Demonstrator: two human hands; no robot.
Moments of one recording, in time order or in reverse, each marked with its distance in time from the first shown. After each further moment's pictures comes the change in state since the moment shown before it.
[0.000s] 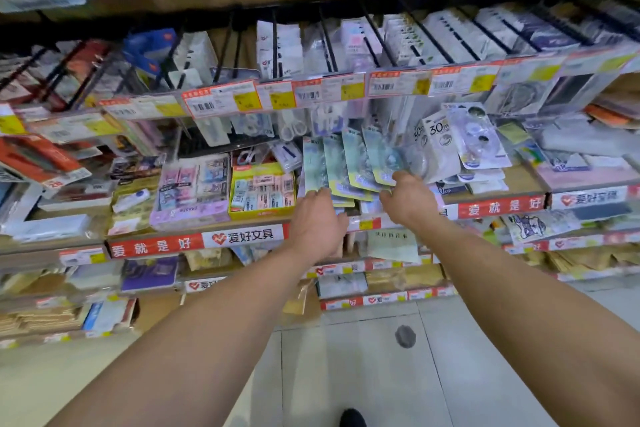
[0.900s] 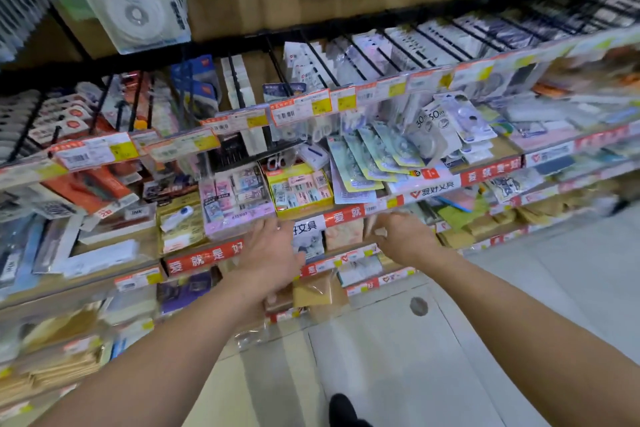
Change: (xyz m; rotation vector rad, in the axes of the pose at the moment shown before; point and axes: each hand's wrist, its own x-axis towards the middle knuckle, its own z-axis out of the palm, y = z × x) left_hand -0.079 -0.174 -0.114 0.321 -0.157 0.184; right_hand -0.157 -0.102 0.044 -0.234 -0.134 -0.034
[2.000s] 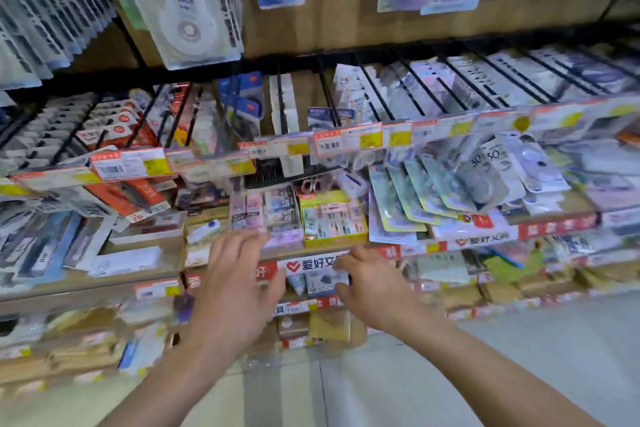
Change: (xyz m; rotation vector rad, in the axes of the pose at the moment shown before) left_hand -0.041 -0.043 -0.032 -0.149 0.535 -0.056; right_hand 0.013 -0.088 0.018 0.069 0.078 -0.444
